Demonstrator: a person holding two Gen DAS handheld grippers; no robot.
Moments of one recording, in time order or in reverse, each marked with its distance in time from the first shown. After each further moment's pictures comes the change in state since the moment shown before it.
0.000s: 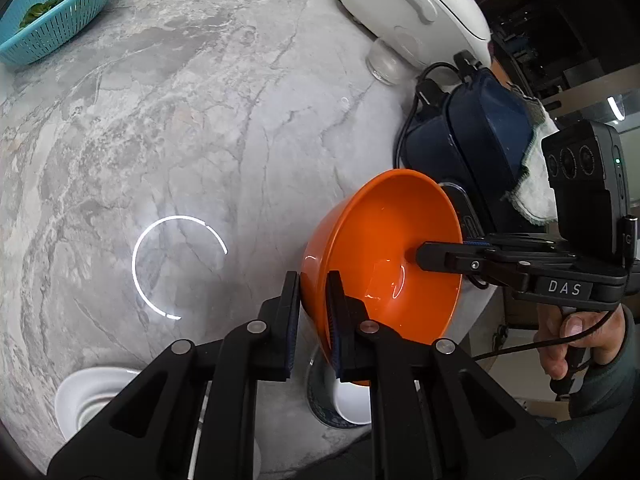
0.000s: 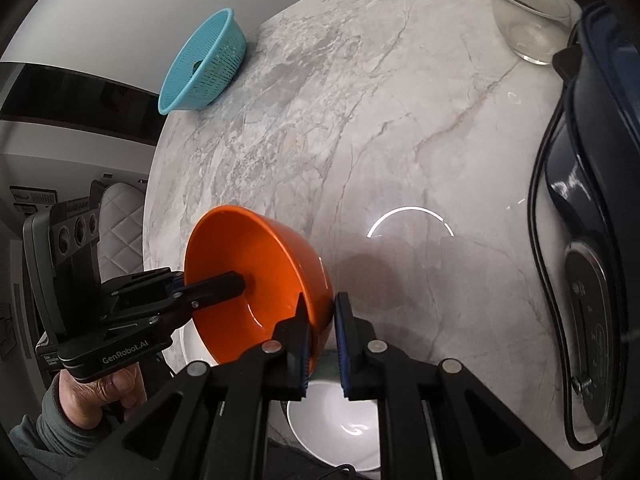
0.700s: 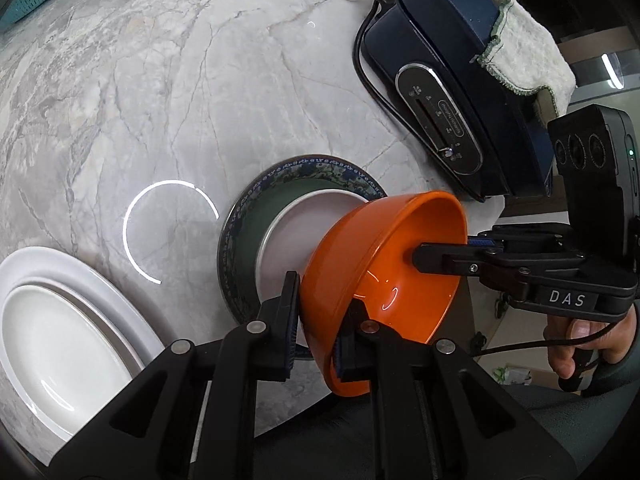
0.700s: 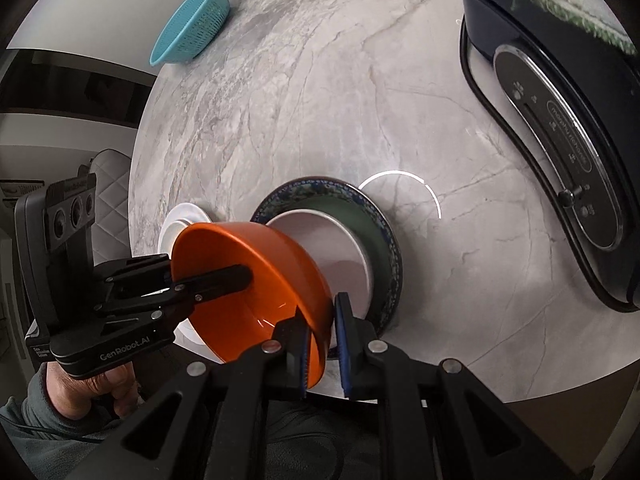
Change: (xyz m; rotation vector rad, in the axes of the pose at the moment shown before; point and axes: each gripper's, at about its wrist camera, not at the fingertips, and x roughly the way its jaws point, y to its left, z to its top) left arm 0.043 -0.056 -0.112 0.041 0.108 0.018; right arm -0.010 -0.019 -0.122 0.035 0.060 -0.055
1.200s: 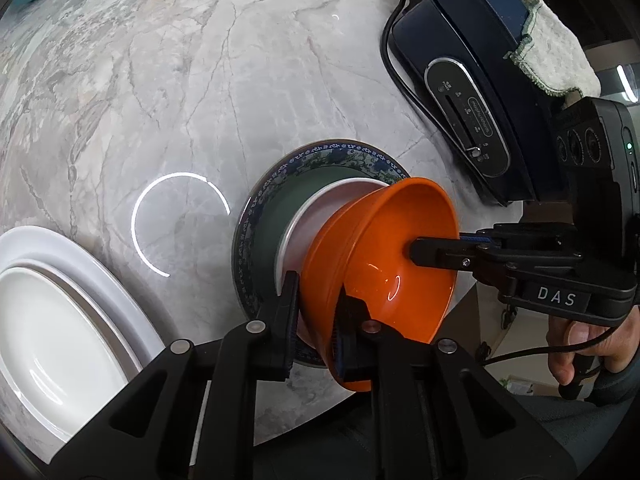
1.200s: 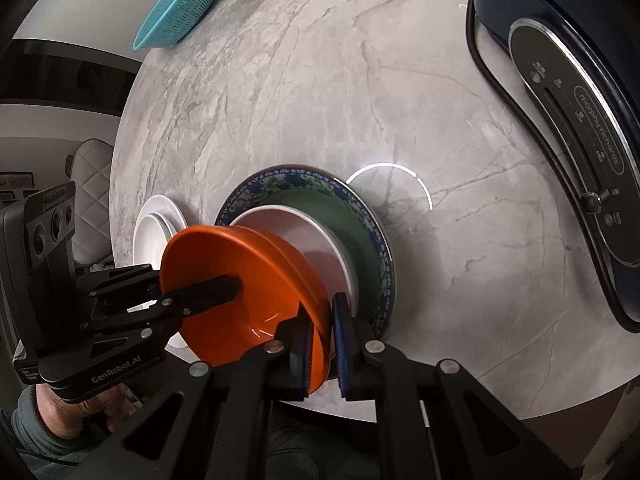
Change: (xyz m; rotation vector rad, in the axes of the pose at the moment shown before) left arm 0.027 0.016 -0.001 -0.067 -0.010 0.034; right arm 0.031 -0.010 0.006 -0.012 0.033 -0.049
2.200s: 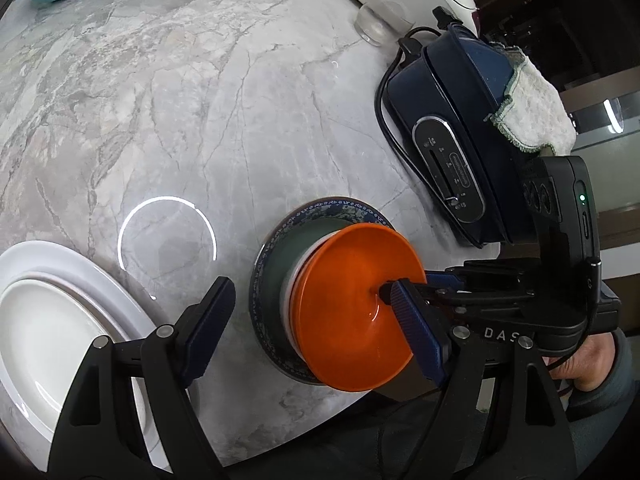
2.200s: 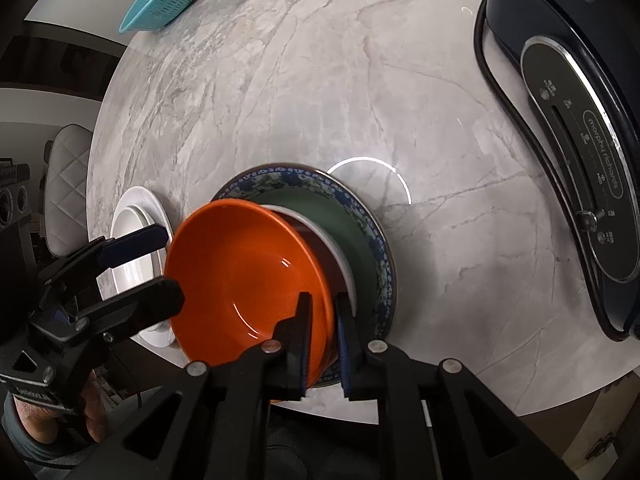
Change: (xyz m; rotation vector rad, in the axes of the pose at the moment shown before) left arm -0.038 0.015 0.009 -0.051 -0.129 -0.074; right arm 0.006 0.014 0.007 -0.024 0.032 -0.089
